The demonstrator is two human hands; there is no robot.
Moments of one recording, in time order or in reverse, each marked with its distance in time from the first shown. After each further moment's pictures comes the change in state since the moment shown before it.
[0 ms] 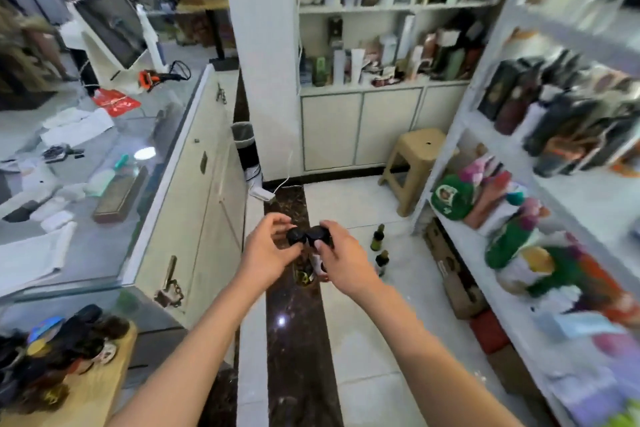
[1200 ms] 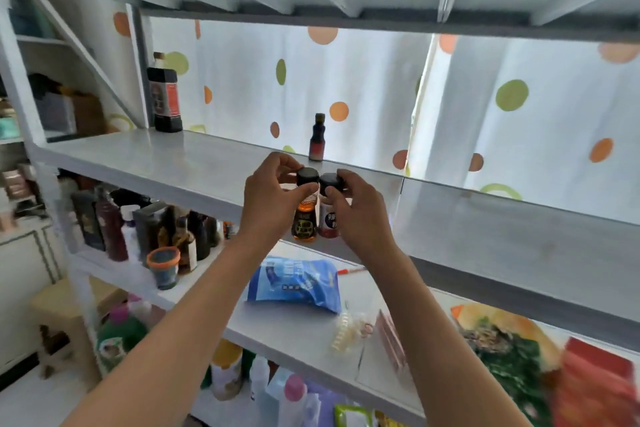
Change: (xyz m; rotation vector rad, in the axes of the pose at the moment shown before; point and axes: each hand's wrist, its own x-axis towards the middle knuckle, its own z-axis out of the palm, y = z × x) left_hand -0.080 0.505 0.513 -0.494 -0.587 0.868; right_hand -0.236 0.175 -0.582 -0.299 1.296 0.241
